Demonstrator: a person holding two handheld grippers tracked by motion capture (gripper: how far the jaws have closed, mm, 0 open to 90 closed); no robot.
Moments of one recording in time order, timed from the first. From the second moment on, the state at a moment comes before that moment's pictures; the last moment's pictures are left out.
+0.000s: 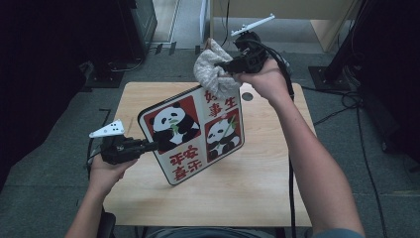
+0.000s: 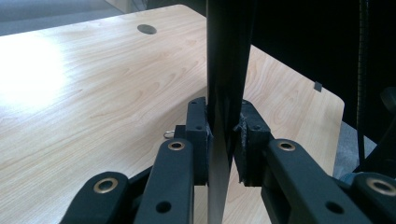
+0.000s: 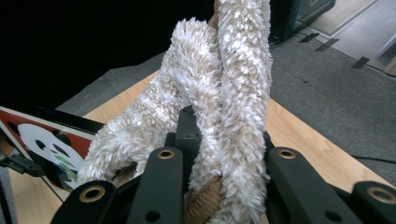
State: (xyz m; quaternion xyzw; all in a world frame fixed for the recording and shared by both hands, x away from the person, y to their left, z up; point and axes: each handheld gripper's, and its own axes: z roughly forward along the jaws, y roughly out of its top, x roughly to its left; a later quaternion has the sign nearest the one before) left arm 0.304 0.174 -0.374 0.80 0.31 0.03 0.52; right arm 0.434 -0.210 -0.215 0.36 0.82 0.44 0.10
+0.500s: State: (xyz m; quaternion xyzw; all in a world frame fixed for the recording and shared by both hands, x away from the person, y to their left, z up) left arm 0.304 0.175 -0.373 0.80 0.31 0.03 0.52; right arm 0.435 -0.233 -0.213 0.37 0.81 0.43 0.12
